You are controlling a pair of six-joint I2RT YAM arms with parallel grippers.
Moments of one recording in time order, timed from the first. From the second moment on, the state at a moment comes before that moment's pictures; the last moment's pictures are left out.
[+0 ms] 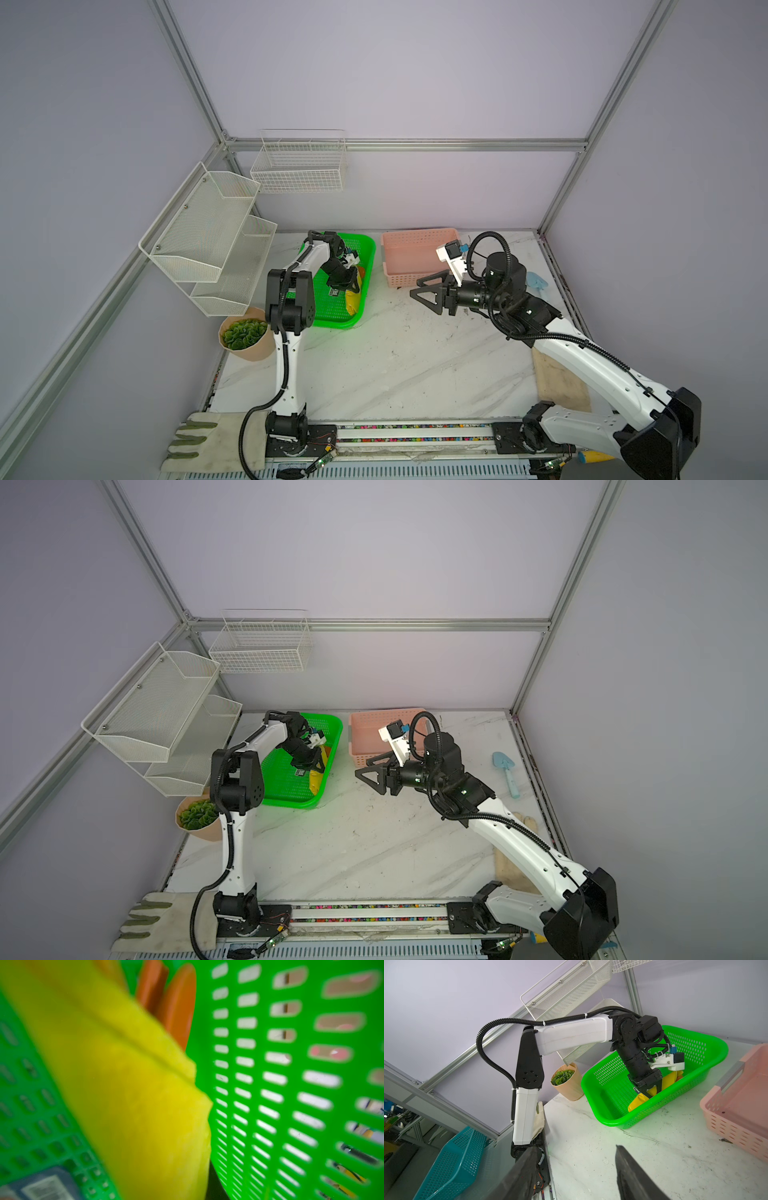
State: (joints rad) left arm -0.09 2.35 1.97 -1.15 0.45 0.13; right arm 0.63 1.18 1.04 -0.06 -0.69 0.39
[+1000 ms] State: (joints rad) left arm -0.04 1.77 1.86 -0.93 0.14 -0.06; right arm 0.63 1.10 1.10 -0.08 -0.16 0.42
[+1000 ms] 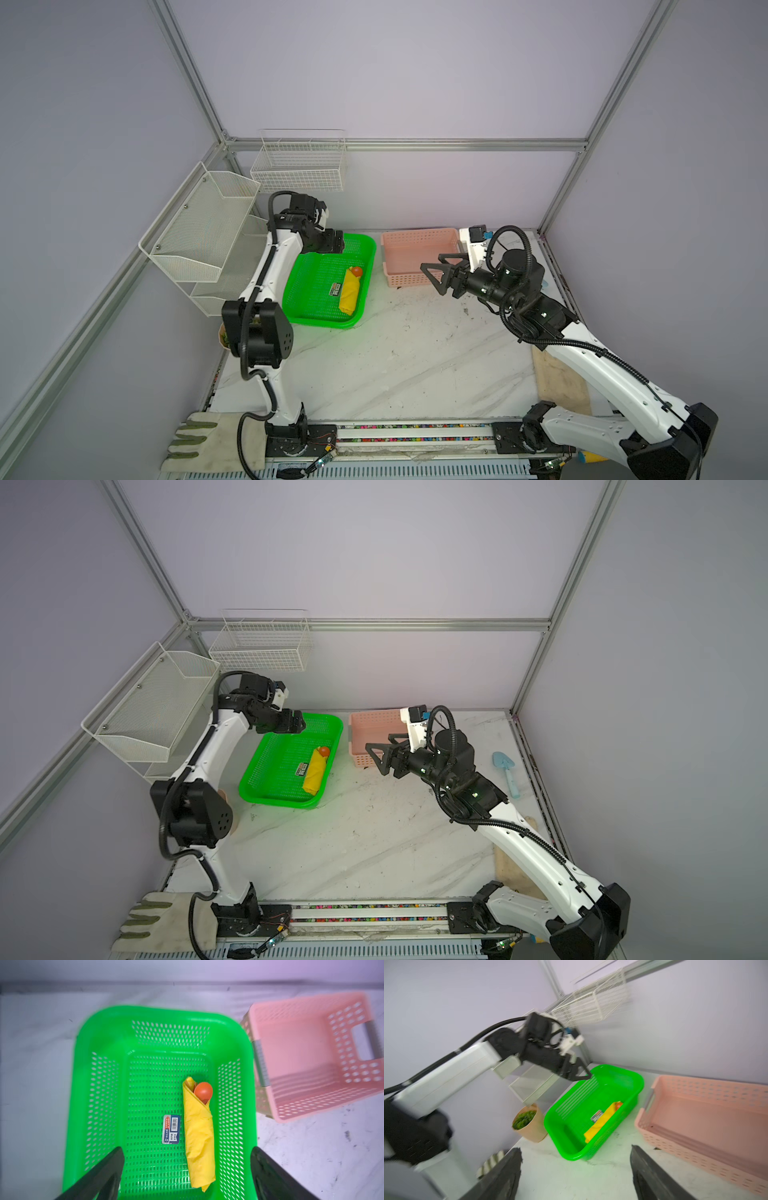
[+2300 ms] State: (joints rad) left arm -0.16 1.24 0.52 0.07 -0.64 -0.17; right arm 0.42 1.22 0.37 0.45 0.94 0.27
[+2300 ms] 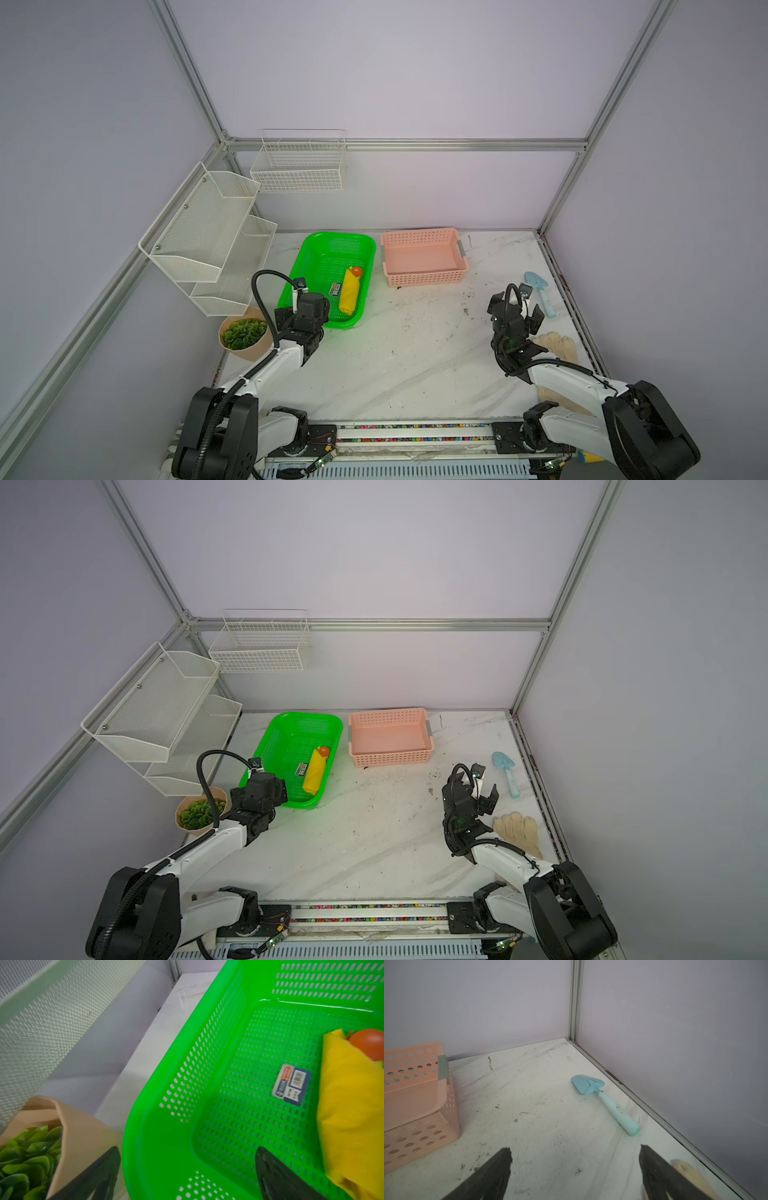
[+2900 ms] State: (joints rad) left arm -0.11 1.58 0.22 1.23 -0.46 0.06; right arm 0.26 1.77 0.33 1.35 0.65 0.05
